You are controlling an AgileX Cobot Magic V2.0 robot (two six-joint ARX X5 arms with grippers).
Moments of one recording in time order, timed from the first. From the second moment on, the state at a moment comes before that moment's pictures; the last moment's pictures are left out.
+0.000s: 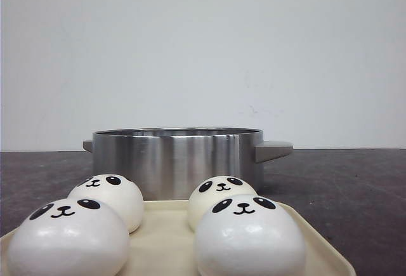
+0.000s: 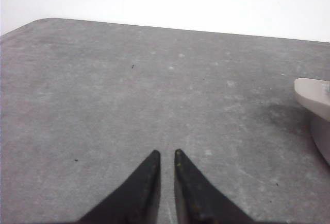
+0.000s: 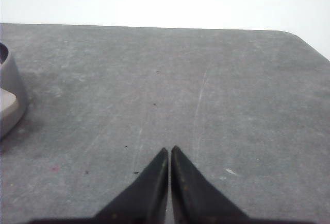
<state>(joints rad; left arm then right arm) 0.08 0.00 0.03 -0.18 -0.02 -0.06 0.05 0.00 0.02 -0.17 0.00 0.04</state>
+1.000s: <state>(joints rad) 0.08 0.00 0.03 -0.18 -0.02 -0.06 0.05 0.00 0.02 -0.17 0.00 0.04</state>
